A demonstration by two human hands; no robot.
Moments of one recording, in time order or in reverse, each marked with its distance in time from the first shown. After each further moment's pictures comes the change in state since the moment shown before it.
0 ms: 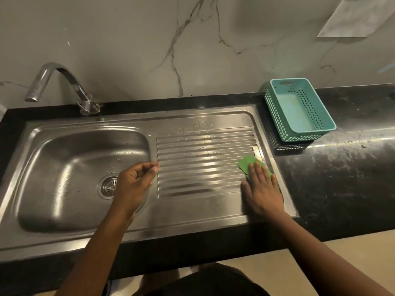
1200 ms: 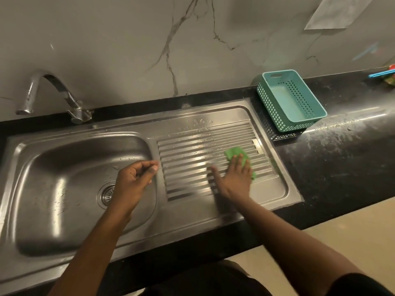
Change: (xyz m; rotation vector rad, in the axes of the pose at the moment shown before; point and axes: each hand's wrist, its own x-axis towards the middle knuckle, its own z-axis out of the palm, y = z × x) left_hand 0.038 -0.003 -0.041 0.033 -0.170 0.021; right_hand 0.017 -0.130 0.022 0.215 0.025 0.294
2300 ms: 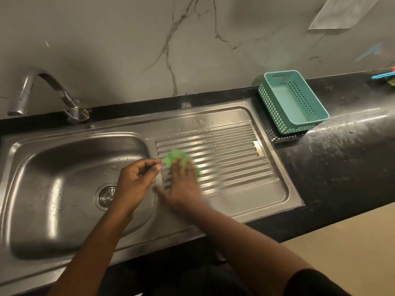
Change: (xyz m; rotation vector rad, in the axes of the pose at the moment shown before) left_hand 0.010 0.006 0.011 0.006 0.004 -0.003; right_hand -0.031 -0.117 0.049 -0.061 -0.164 -0.407
